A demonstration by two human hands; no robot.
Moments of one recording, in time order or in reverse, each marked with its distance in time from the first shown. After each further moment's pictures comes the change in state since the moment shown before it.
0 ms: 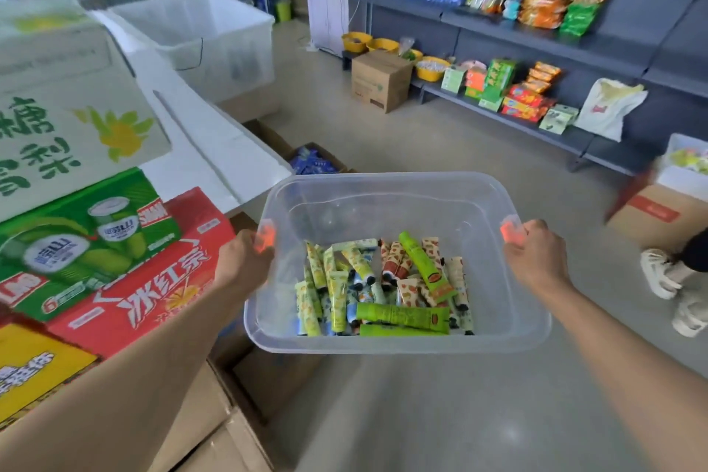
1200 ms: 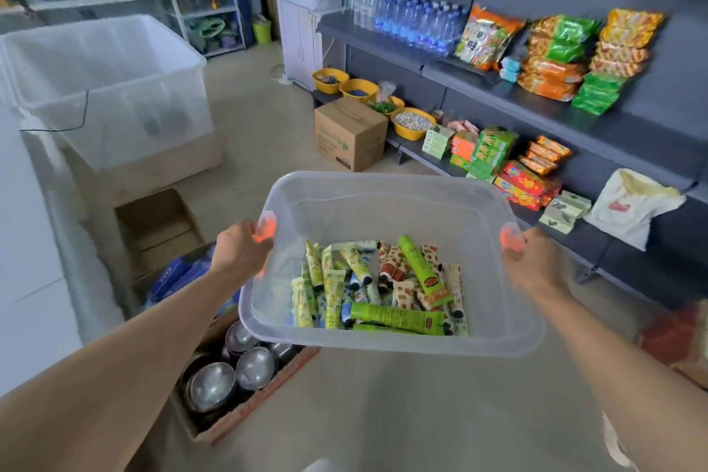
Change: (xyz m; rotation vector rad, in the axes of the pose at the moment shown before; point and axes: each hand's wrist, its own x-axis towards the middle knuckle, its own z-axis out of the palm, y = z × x) left_hand 0.534 0.459 0.208 0.028 0.027 0.033; right_hand 0.736 -0.008 0.063 -0.015 -0.025 -0.038
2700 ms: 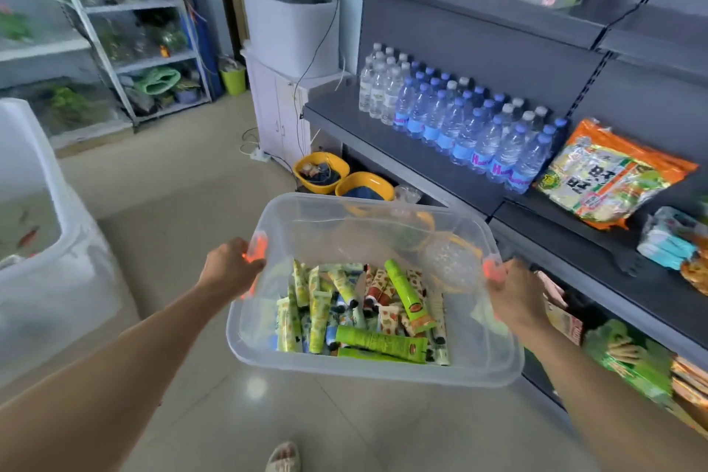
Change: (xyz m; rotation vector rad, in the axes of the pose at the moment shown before) left_hand 0.999 0.227 0.066 -0.090 -0.117 -0.083; right_hand 0.863 -0.424 0.318 -0.028 -0.033 -0.001
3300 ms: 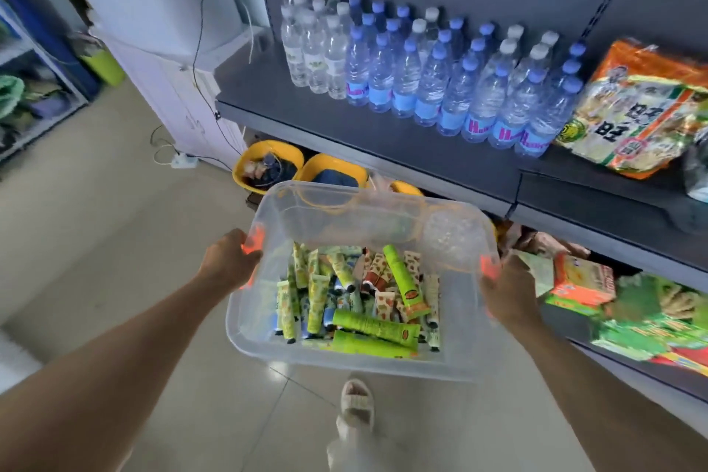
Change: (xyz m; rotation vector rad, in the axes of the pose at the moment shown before) left_hand 0.335 0.100 0.073 0.258 -0.259 0.161; right_hand 0.178 -0.054 0.148 0.036 -0.060 0.418
